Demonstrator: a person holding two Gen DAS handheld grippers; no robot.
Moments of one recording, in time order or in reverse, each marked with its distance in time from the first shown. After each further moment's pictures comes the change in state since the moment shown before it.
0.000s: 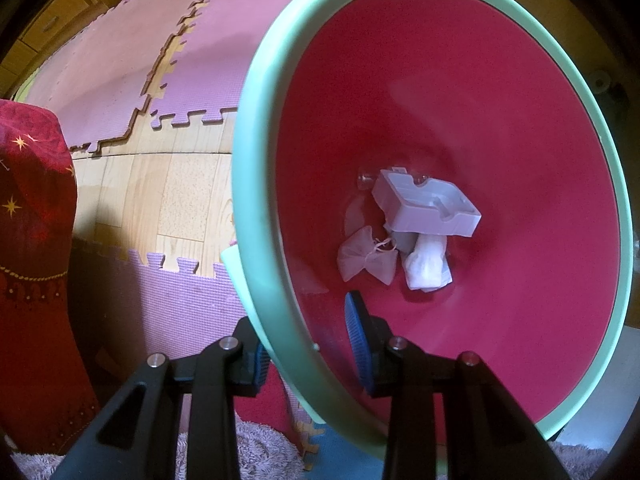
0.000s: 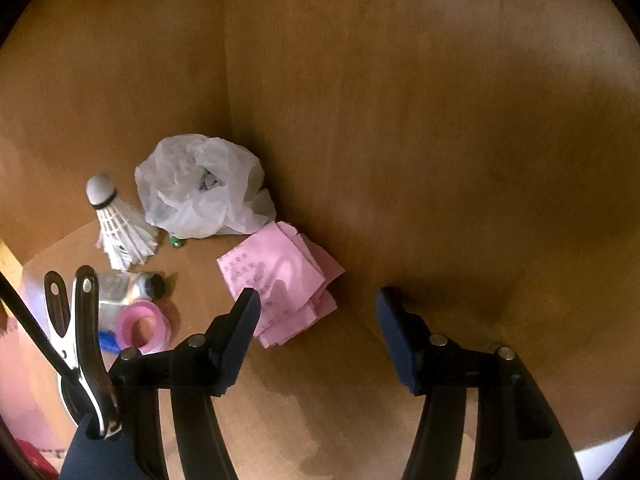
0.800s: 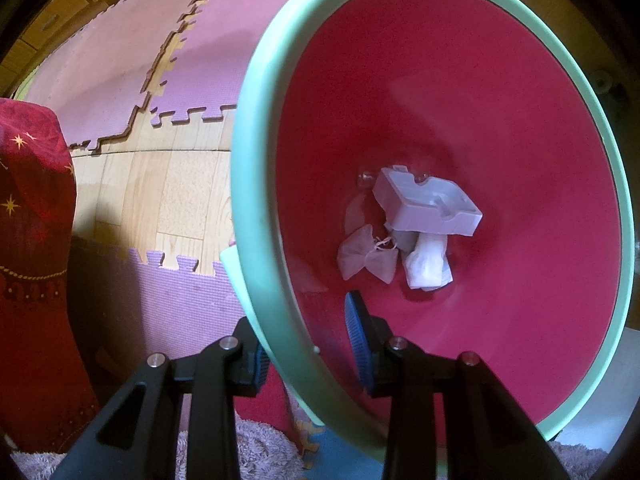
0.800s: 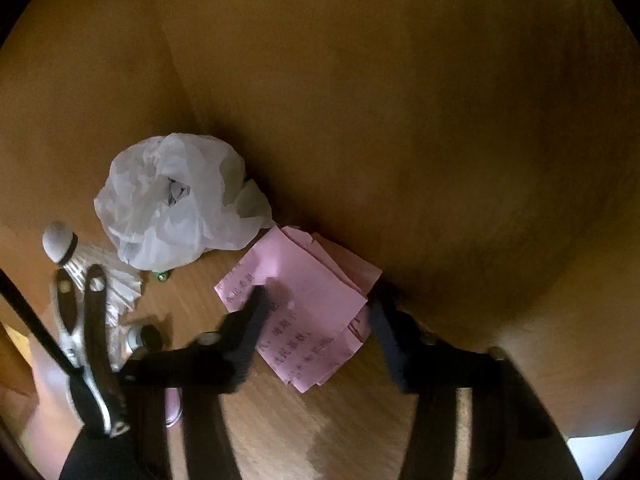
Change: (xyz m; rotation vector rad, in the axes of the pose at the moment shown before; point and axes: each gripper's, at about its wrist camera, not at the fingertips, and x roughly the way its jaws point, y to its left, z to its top) left arm 0.002 0.002 -0.001 -0.001 0.009 0.001; right arm 0.048 -0.013 0.012 0.236 0.124 0.015
